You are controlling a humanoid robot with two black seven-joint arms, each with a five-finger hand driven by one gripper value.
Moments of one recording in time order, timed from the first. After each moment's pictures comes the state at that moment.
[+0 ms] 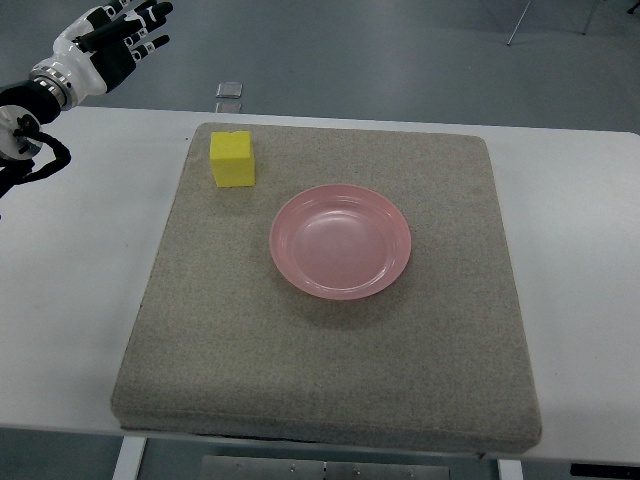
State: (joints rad) left arm -1.02 0.57 -0.50 -0.82 -0.16 -0.12 -0.10; right arm 0.02 0.00 -0.01 0.19 0.00 0.00 0.14
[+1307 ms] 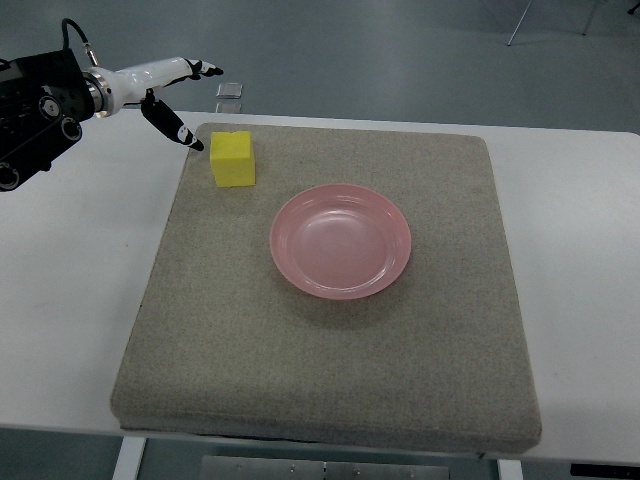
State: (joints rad) left arm -1.17 0.48 -0.29 -0.74 1.35 -0.19 -0.13; right arm 0.02 0.00 -0.01 0.19 0.00 0.00 0.14
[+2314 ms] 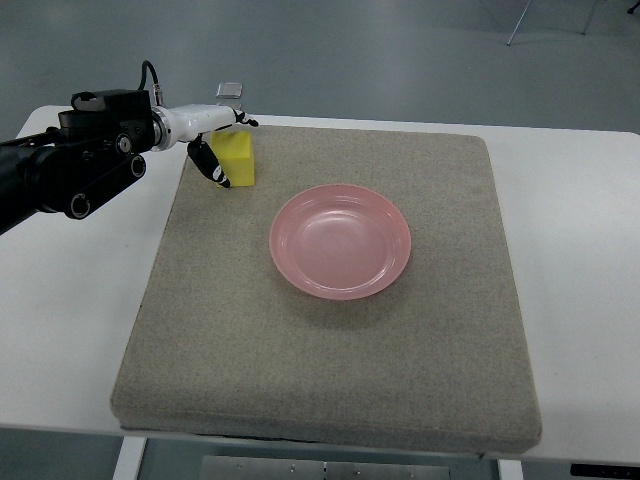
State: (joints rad) left arm -1.17 0.33 -0.19 -0.63 1.41 -0.19 -0.09; right arm 0.02 0.00 -0.01 0.19 0.00 0.00 0.14
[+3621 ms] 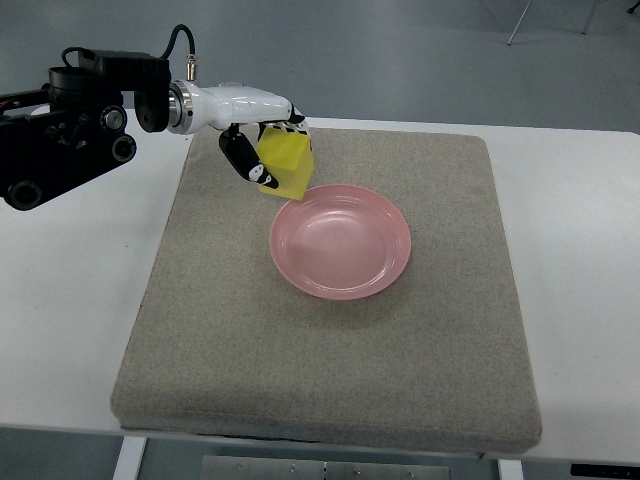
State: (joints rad) left arm -1.28 0.53 -0.19 -1.19 1.41 -0.30 -0.13; right arm 0.02 0.00 -0.01 0.19 0.00 0.00 0.14
